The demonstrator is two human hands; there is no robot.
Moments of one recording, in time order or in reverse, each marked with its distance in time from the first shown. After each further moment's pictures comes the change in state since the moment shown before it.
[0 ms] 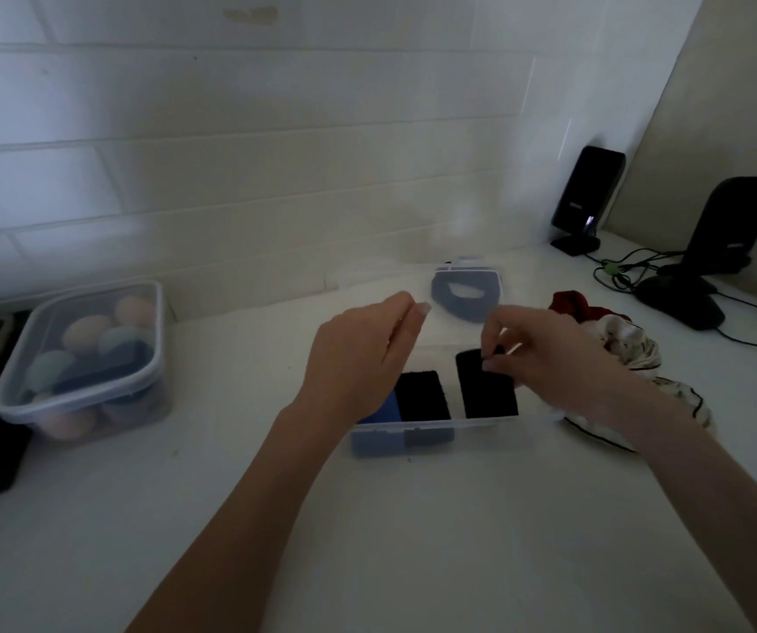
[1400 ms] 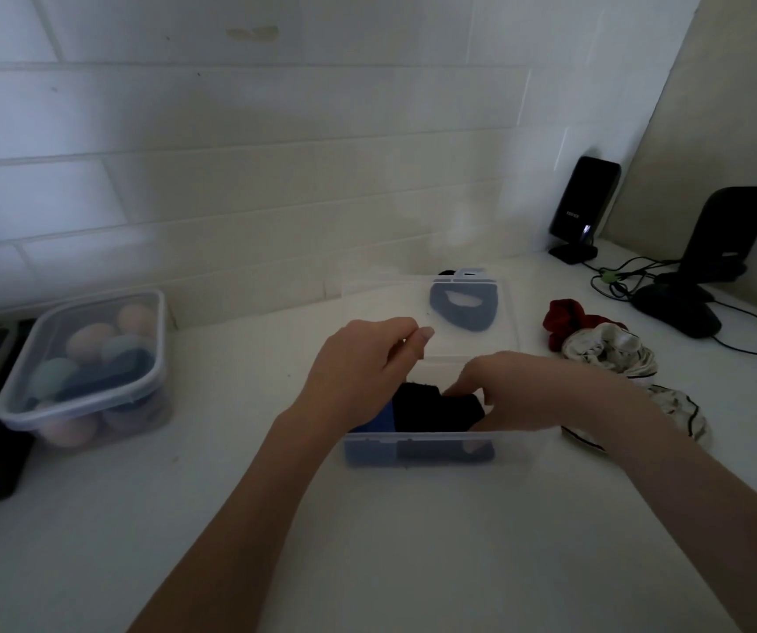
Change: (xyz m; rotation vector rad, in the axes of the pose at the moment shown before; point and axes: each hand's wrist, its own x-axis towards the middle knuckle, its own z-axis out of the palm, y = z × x) left_hand 0.002 -0.001 0.000 -0.098 -0.173 -0.033; right_hand 0.011 -0.020 0.010 -0.637 -0.571 -0.079
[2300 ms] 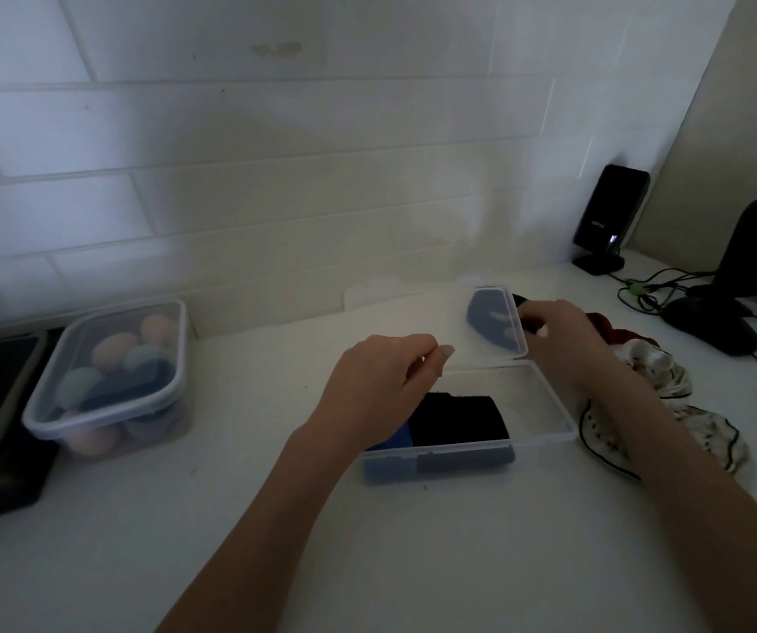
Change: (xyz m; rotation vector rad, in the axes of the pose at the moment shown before) left_hand -0.002 -0.001 -0.001 0.019 0.017 0.038; right_hand 0.066 0.102 0.012 0.304 0.719 0.139
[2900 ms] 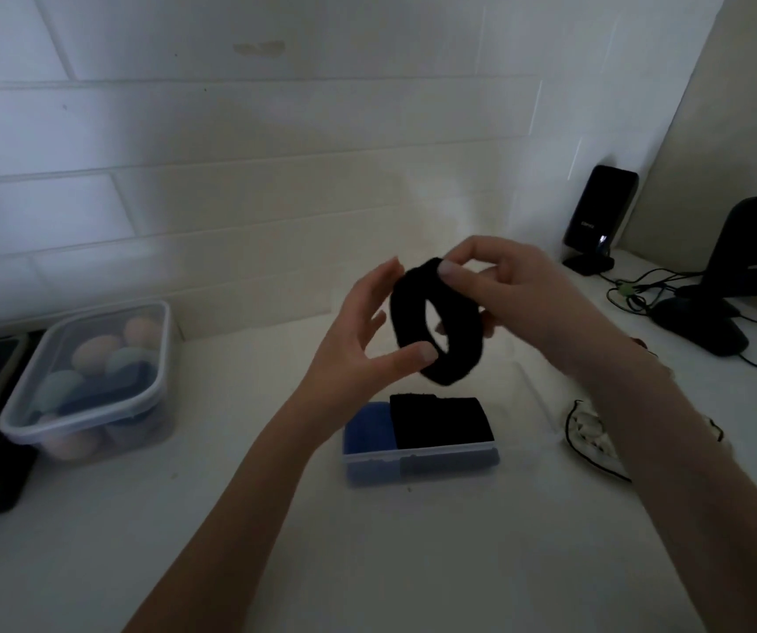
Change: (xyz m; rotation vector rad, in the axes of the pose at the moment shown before) left_hand 0.005 0.004 -0.013 -0.778 0.031 -0.185; right_hand -0.031 -0.122 -0.064 0.799 -0.063 -0.085
